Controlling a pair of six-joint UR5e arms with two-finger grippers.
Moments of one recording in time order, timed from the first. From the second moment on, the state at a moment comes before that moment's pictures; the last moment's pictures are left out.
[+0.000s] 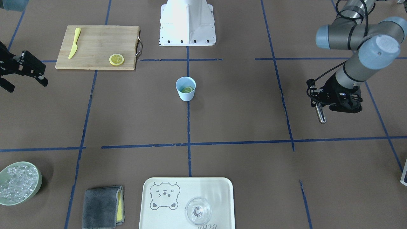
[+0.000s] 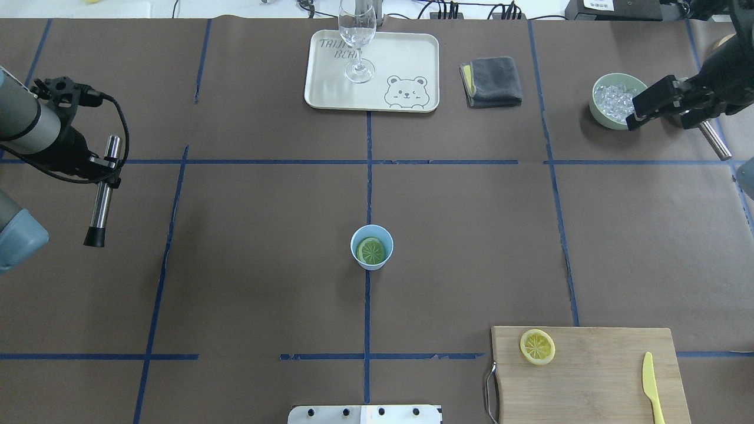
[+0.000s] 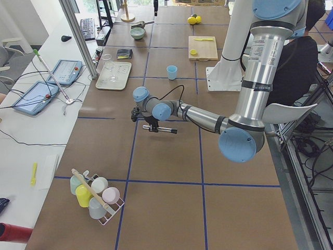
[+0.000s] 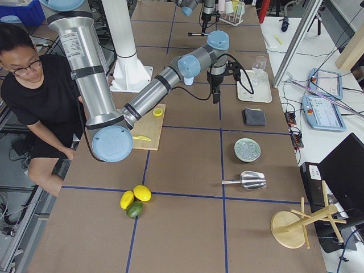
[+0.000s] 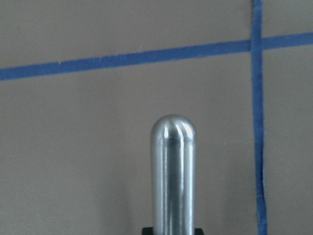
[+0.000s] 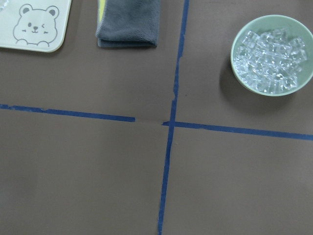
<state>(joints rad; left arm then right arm) -0.95 -1.75 -1.82 -1.74 -2.09 -0.65 1.17 -1.36 2.08 -1.76 2.31 0.56</state>
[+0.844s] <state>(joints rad) -0.62 -1.89 -2.14 -1.74 -1.46 -0.97 1.32 -1.62 2.12 -1.74 2.31 0.36</state>
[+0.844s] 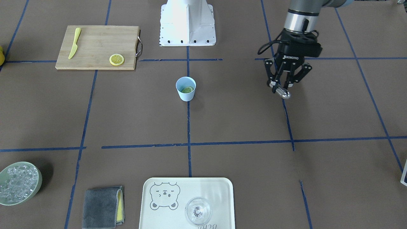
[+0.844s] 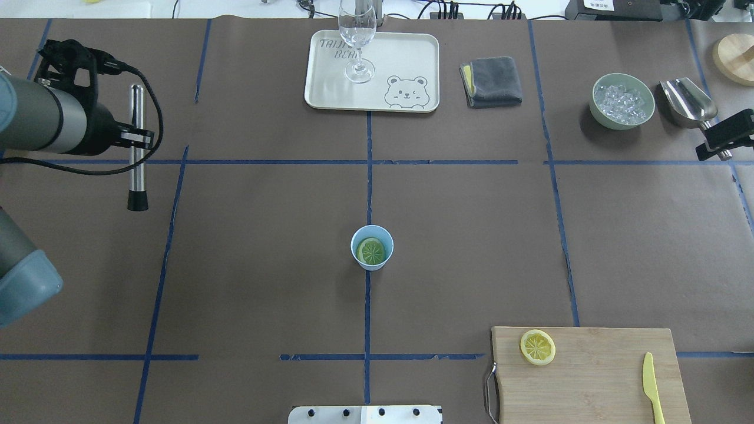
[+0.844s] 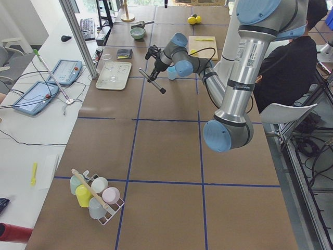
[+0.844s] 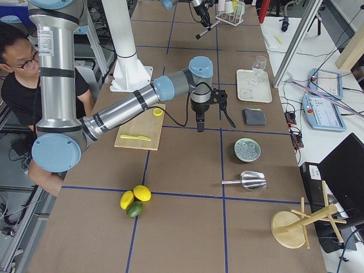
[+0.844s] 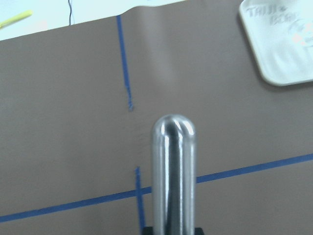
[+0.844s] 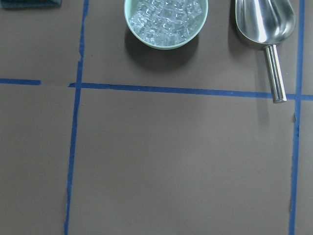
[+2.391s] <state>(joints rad) -0.27 -2.05 -1.86 -2.50 -1.01 -0.90 1.42 -1.75 2.12 -1.75 2.33 0.22</state>
